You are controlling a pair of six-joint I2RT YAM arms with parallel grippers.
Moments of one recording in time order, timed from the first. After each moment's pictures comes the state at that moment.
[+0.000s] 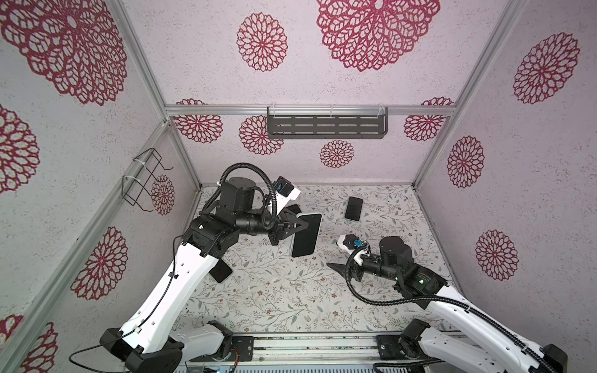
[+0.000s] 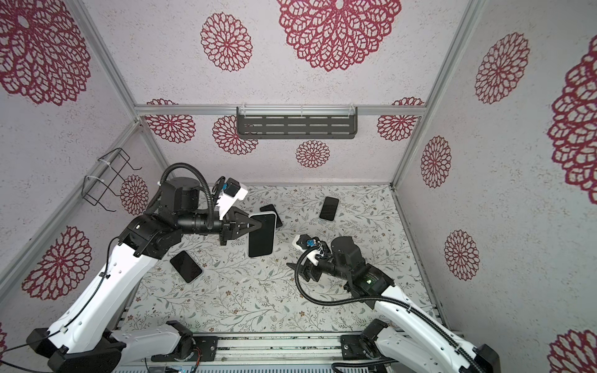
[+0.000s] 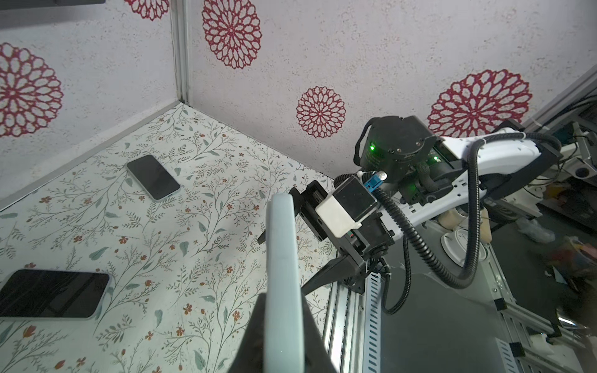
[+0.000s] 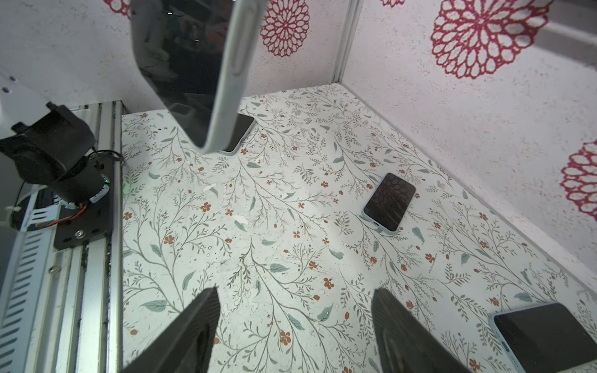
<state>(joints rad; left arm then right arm) -0.52 1.24 1.50 -0.76 0.76 0.07 0.73 0.87 0.76 -0.26 -0.35 -0.26</state>
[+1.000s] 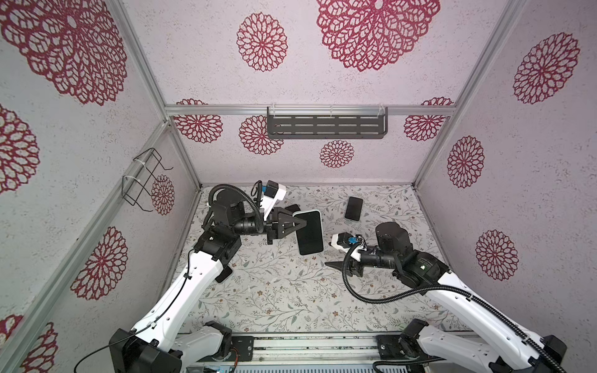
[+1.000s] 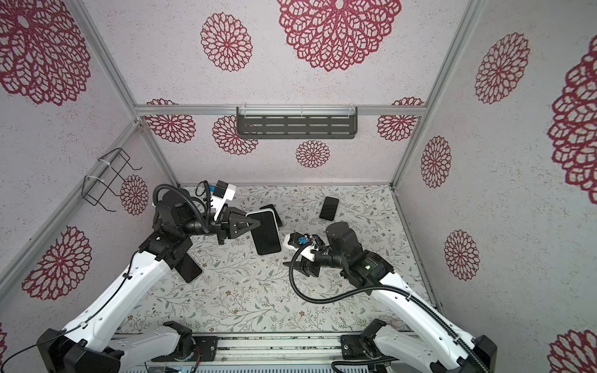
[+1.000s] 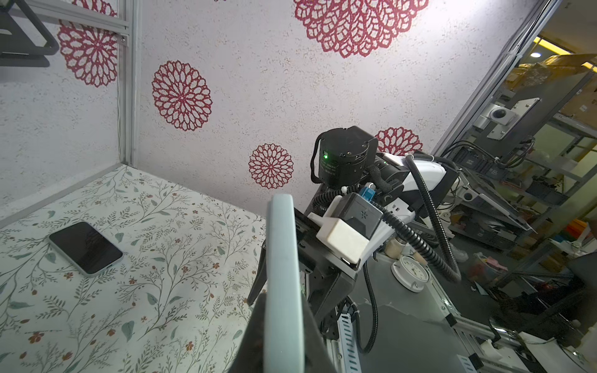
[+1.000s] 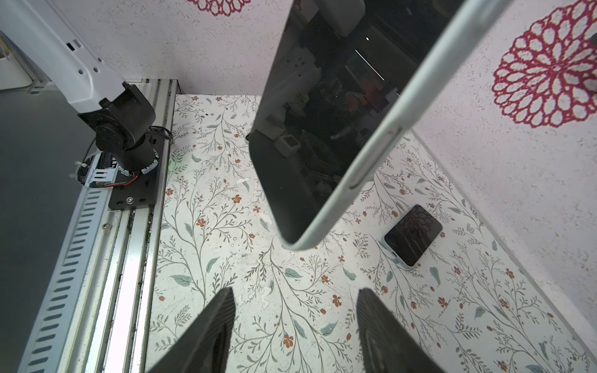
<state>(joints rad) -0.38 1.17 1.12 -0.01 1.10 -0.27 0.71 0.98 0.96 -0.46 -0.50 -0.44</state>
